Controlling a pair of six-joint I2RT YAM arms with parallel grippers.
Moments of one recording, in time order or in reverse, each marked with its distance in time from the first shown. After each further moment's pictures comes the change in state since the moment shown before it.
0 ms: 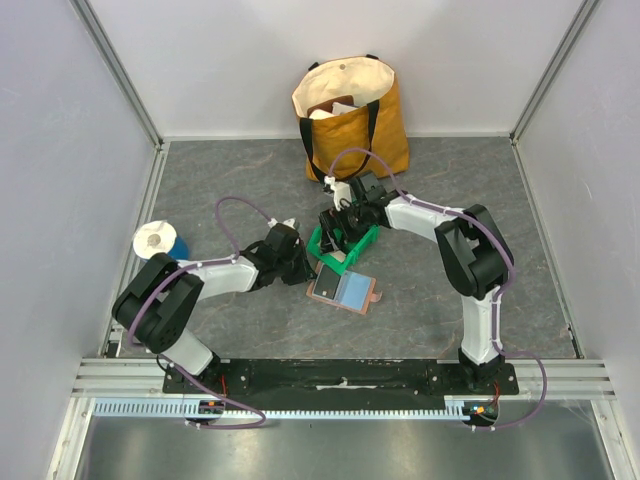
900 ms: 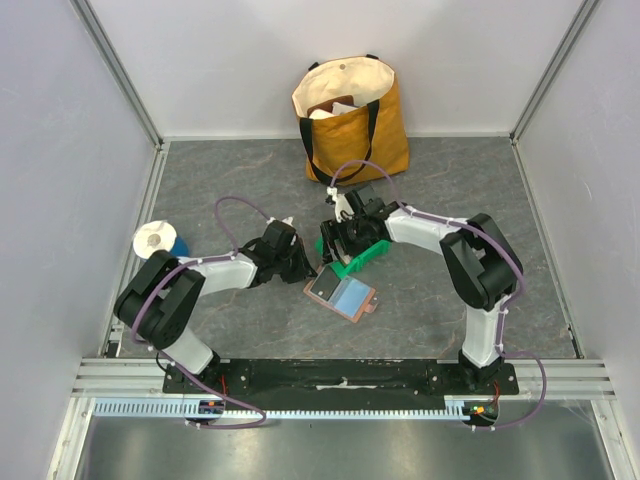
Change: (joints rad) left arm 0.040 0.022 0.016 0.002 0.068 0.003; right arm 0.059 -0.075 -0.102 -0.010 0.067 0.142
